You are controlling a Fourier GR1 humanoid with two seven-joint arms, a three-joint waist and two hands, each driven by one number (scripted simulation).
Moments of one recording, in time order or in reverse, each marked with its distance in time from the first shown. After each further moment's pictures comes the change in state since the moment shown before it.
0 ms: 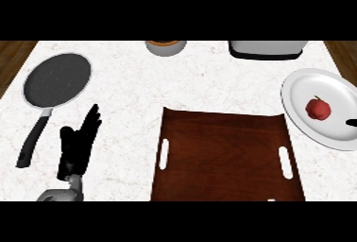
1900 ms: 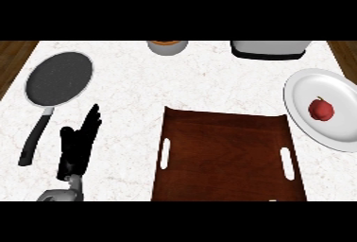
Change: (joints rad) left arm 0.001 -0.008 0.007 -0.008 -0.014 -0.015 0.004; right arm 0.140 -0.053 0.034 0.047 -0.035 -0.190 -0.055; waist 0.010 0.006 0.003
